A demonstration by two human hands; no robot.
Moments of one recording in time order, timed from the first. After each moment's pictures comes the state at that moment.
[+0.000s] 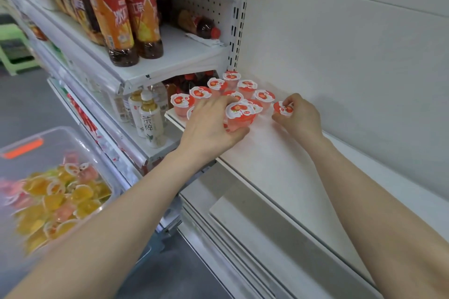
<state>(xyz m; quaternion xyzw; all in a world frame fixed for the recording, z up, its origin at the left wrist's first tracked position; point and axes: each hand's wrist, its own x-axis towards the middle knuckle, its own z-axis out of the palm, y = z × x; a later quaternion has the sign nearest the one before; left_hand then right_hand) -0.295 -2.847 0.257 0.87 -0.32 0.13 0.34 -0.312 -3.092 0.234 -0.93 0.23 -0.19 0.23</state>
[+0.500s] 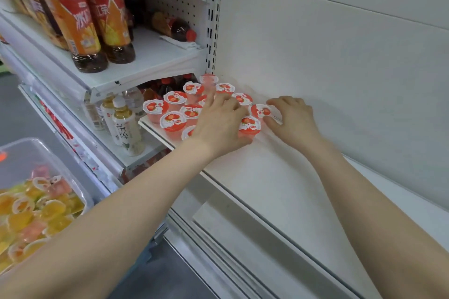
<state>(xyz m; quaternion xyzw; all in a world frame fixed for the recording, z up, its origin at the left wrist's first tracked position) -0.276 -2.920 0.252 0.87 -0.44 0.19 0.13 -0.340 -3.121 0.248 -0.98 0.13 -0.17 0.06</state>
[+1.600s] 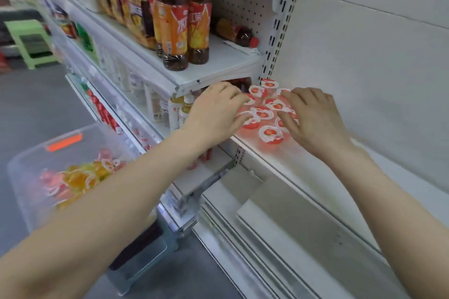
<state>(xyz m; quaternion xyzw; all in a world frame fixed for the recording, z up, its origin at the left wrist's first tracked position) -0.231 -2.749 0.271 0.84 -0.45 0.27 0.15 -0.328 -2.968 0.288 -0.96 -0.02 -0.27 -0.07</state>
